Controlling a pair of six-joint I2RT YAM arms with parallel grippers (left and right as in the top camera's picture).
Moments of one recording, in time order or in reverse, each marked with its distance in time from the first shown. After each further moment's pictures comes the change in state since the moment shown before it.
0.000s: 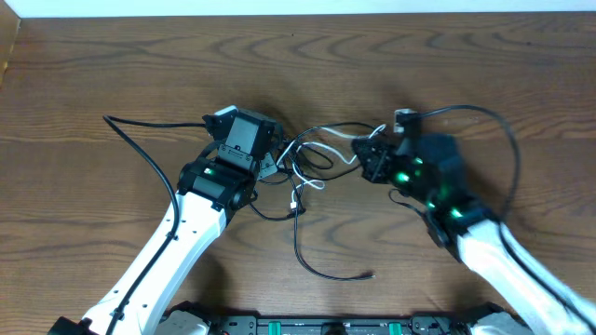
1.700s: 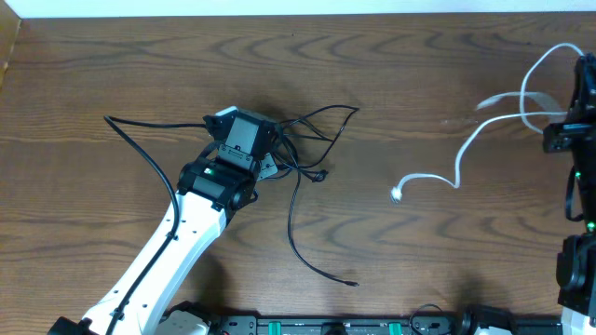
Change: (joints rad) left arm 0.000 0.000 0.000 -0.004 0.010 0.000; right arm -0.609 -0.364 0.496 -0.438 0.185 -1.012
